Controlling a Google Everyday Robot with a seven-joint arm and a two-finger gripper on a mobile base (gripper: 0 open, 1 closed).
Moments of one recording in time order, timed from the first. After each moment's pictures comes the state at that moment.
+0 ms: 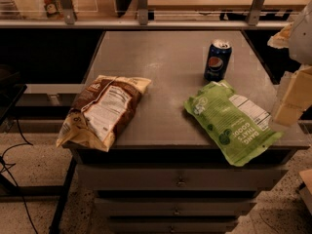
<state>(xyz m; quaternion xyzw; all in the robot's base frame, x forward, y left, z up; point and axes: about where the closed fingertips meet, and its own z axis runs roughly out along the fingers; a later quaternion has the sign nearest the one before) 0.438 -0.216 0.978 -0.60 0.78 -0.04 0.16</state>
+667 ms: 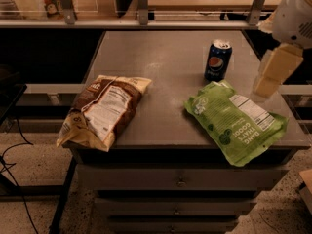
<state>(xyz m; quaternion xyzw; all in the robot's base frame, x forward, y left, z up) 0.496 -0.217 0.979 -0.58 0.79 -0.04 0.19</state>
